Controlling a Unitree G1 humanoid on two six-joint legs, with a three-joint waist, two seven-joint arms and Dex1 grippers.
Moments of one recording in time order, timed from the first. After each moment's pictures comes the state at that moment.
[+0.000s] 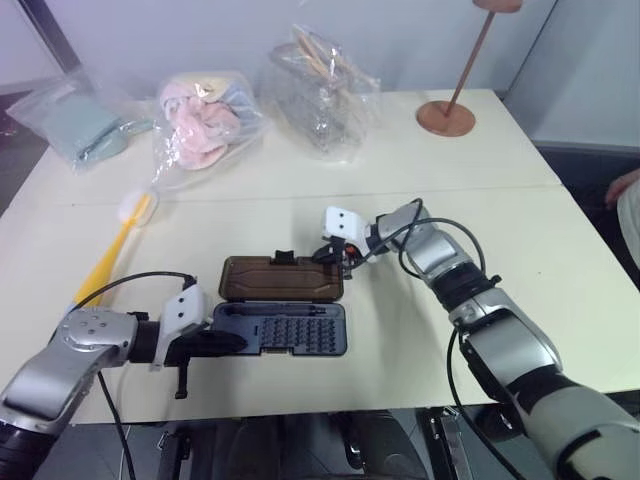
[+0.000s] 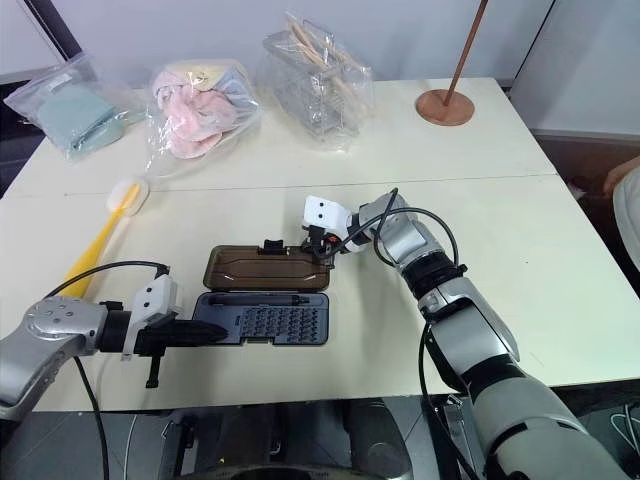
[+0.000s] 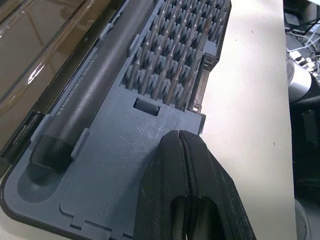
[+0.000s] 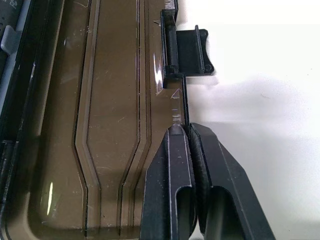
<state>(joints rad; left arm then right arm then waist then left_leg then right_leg) 0.03 0.95 -0.01 -0.32 -0.44 0.41 -1.17 -0.94 -0.32 0.41 0.65 -0.09 0.16 1.16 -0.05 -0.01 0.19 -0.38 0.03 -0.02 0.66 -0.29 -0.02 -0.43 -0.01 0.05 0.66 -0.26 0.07</state>
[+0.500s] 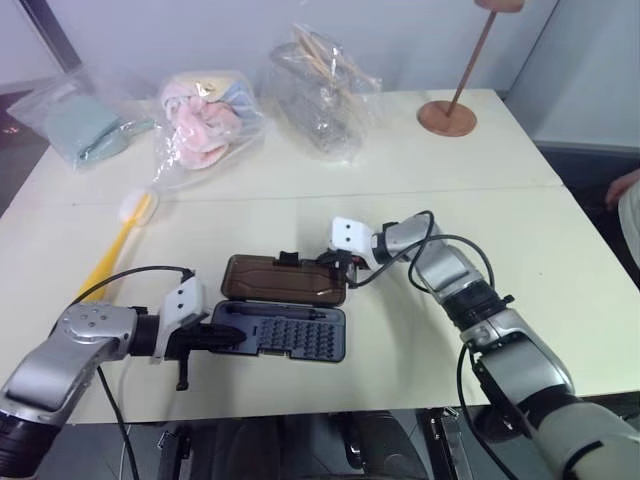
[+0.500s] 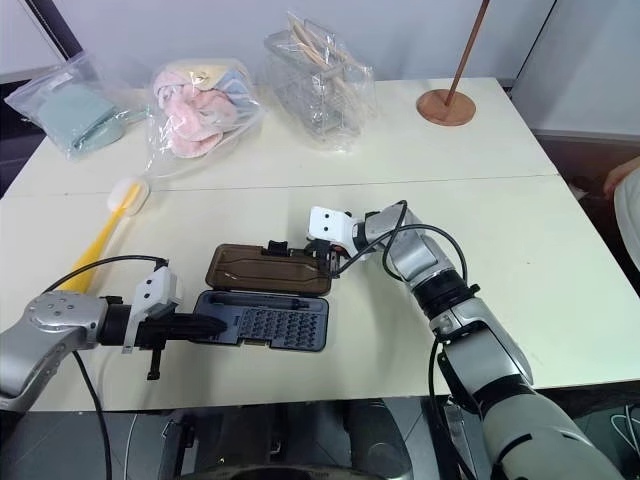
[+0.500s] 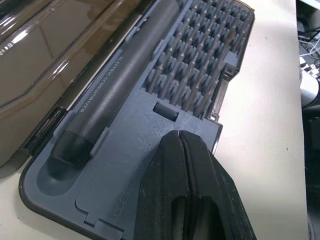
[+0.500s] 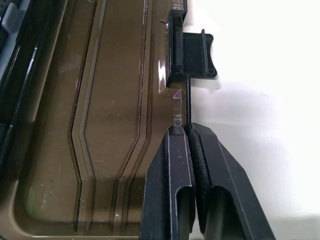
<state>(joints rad) -0.01 0.94 -0.01 -0.29 -0.45 0.45 -1.17 -0.82 -0.37 0.40 0.46 -0.13 0.14 1.10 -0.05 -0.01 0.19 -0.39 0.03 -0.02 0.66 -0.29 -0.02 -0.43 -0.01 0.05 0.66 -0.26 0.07</state>
